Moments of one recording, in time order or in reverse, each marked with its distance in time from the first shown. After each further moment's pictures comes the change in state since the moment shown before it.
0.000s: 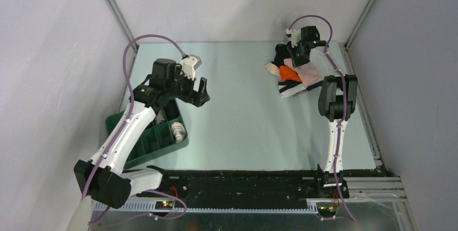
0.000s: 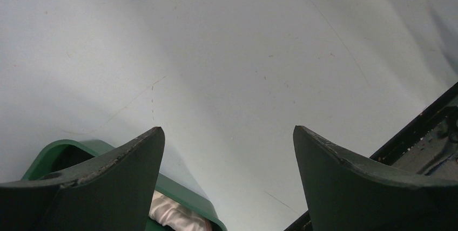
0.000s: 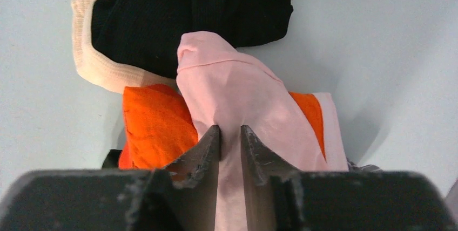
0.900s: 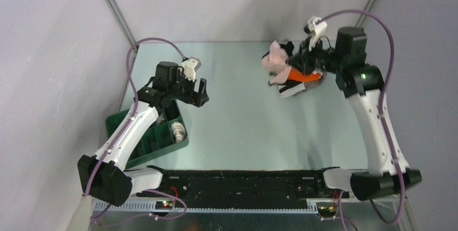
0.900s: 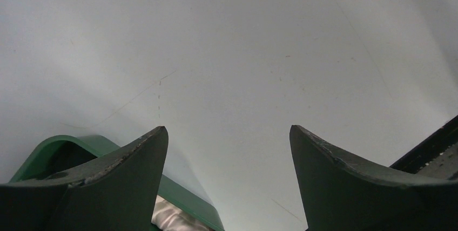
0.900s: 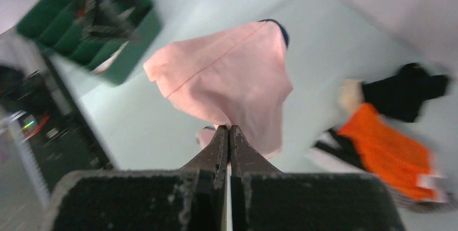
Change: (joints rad) left arm 0.011 0.019 -0.078 0.084 -0.045 -0.026; right arm 0.116 -0.992 -0.402 -0.087 -0.523 0.122
